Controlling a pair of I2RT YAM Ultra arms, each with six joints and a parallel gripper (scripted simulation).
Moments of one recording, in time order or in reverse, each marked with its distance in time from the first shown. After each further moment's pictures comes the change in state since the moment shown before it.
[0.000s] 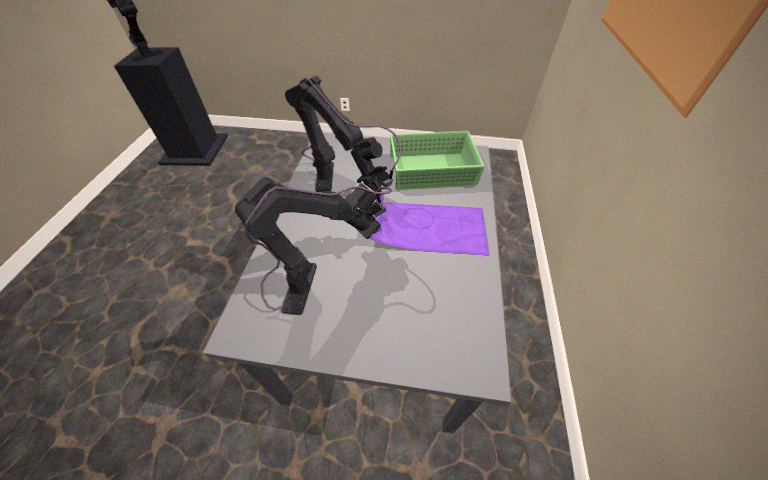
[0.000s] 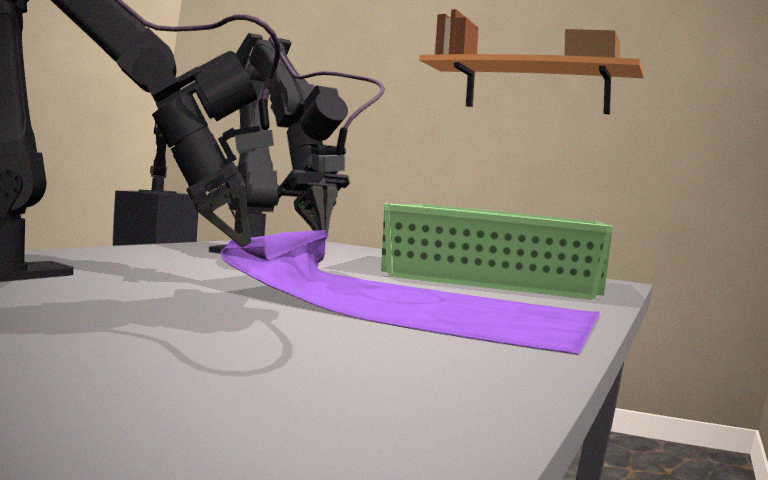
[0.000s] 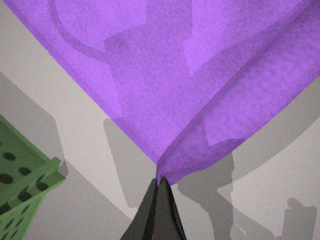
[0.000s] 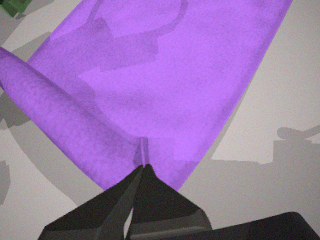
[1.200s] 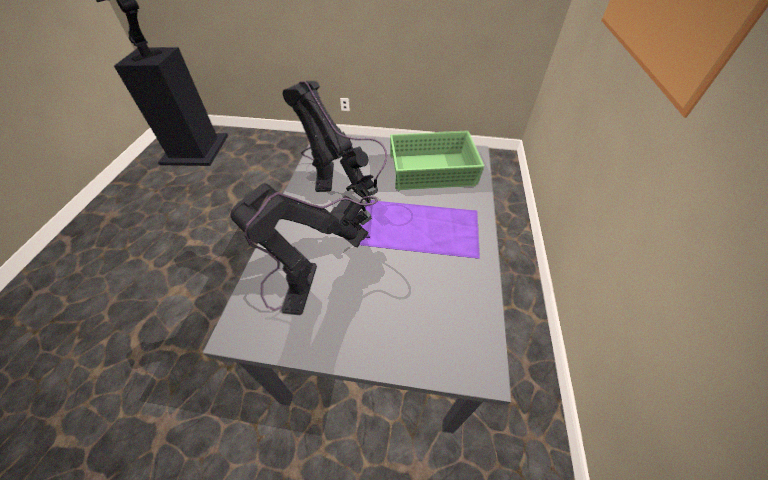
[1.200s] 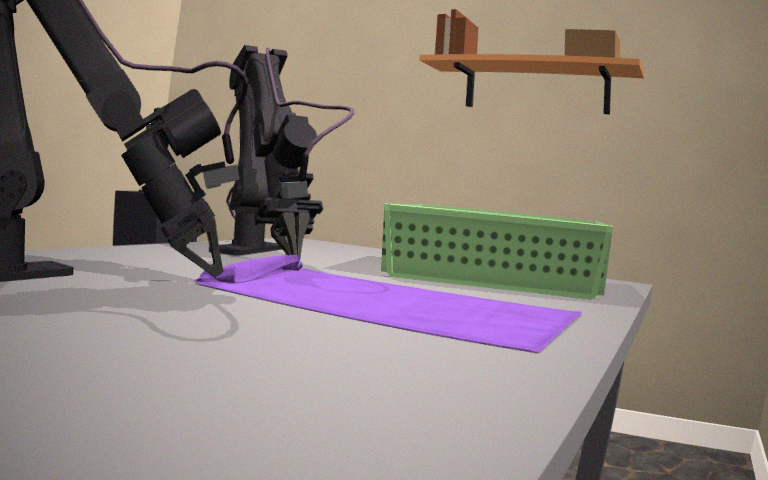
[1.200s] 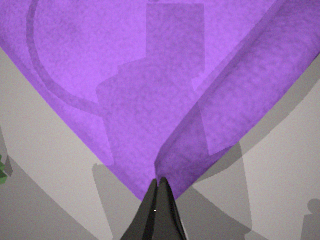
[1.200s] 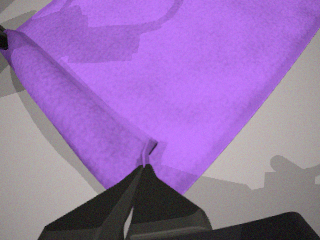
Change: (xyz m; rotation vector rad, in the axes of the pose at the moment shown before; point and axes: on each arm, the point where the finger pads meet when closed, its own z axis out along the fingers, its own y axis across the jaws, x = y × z) left arm 0.055 -0.025 0.018 0.041 -0.058 0.087; right arm 0.052 0.033 0.020 -0.056 -0.045 -0.102
